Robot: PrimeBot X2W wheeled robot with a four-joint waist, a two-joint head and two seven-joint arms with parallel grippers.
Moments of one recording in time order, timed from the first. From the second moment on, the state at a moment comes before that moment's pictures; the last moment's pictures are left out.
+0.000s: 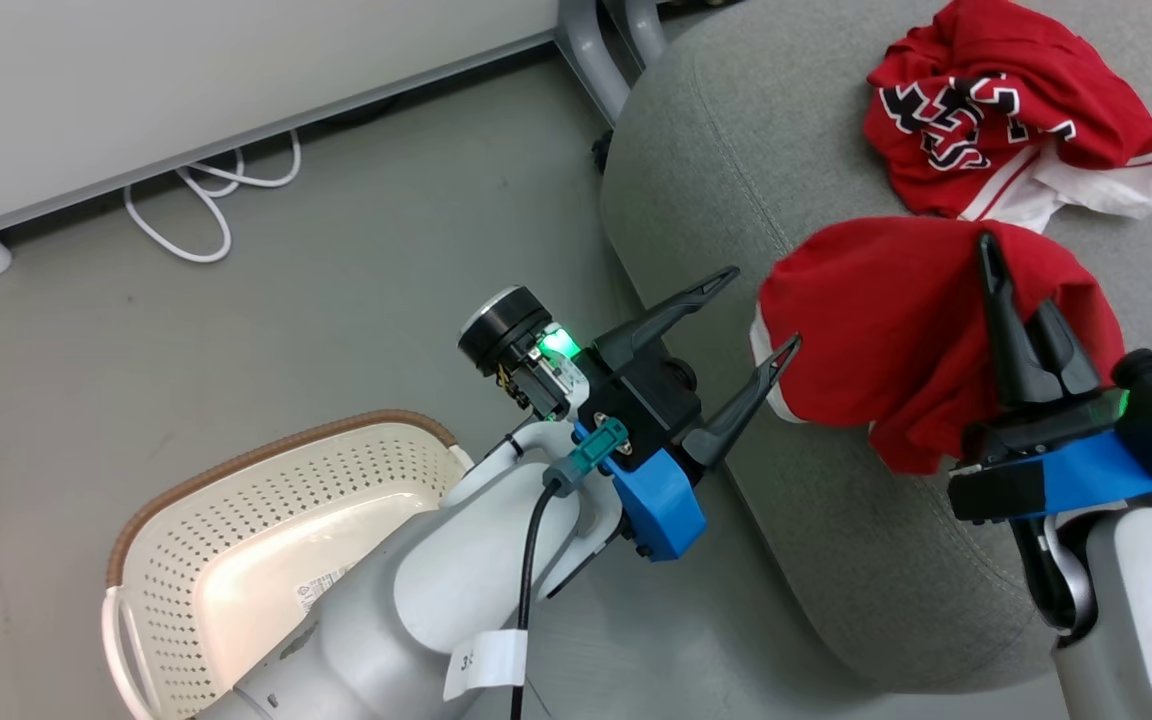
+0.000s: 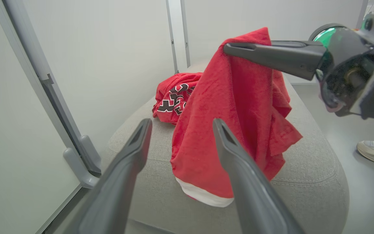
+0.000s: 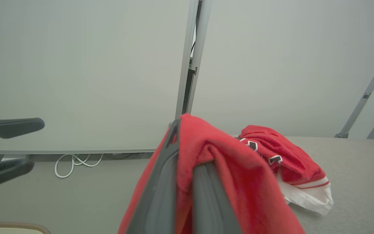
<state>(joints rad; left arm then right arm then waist) -0.77 0.06 -0.93 0.54 -0.33 -0.11 -0.26 -0.36 -0.17 0.03 0.17 0.11 0.13 -0.26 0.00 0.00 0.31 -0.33</state>
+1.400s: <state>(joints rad) -1.01 0.13 -0.90 0.46 -0.24 -0.07 -0.25 -1.01 -0.57 -0.40 0.25 0.10 0.13 -0.26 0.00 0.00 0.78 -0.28</state>
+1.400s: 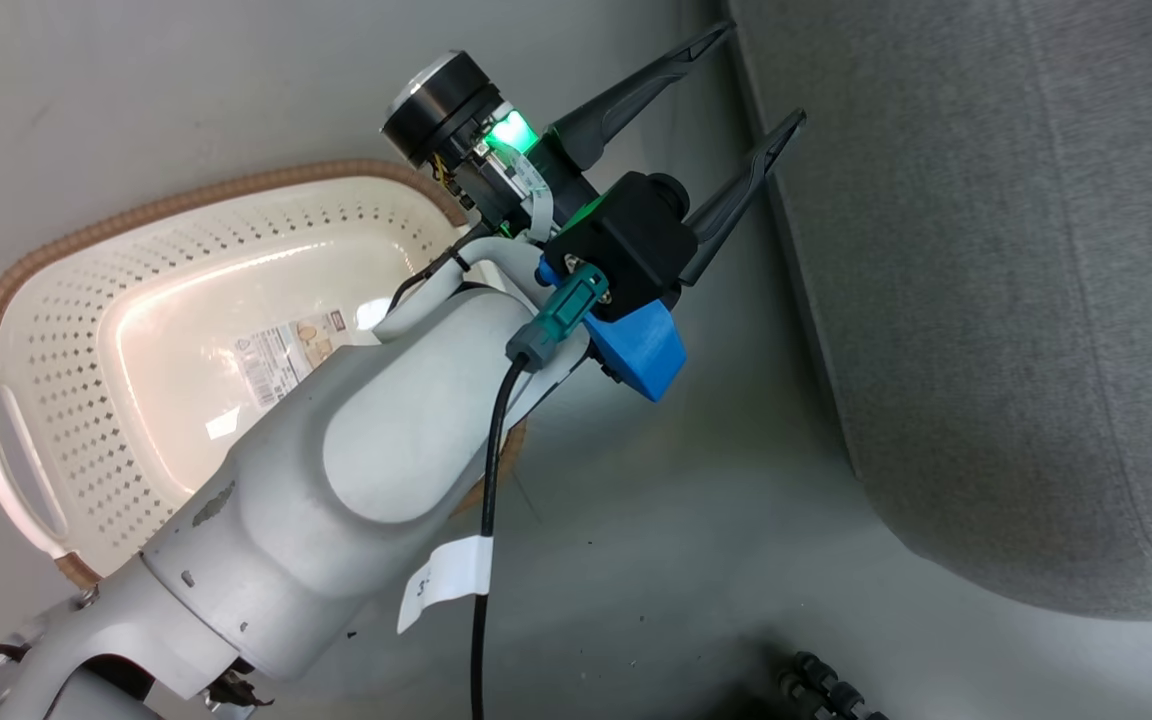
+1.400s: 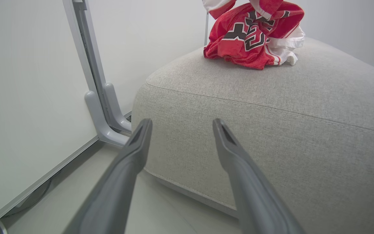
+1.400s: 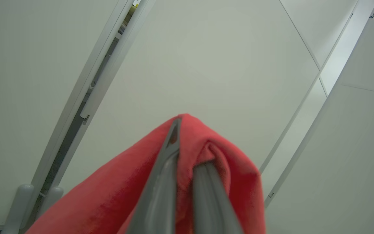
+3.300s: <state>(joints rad) -0.39 0.13 -0.31 0.22 -0.23 0.05 -0.26 -0.31 -0.27 -0.09 0.09 0.05 0.13 -0.26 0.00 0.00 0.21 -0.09</state>
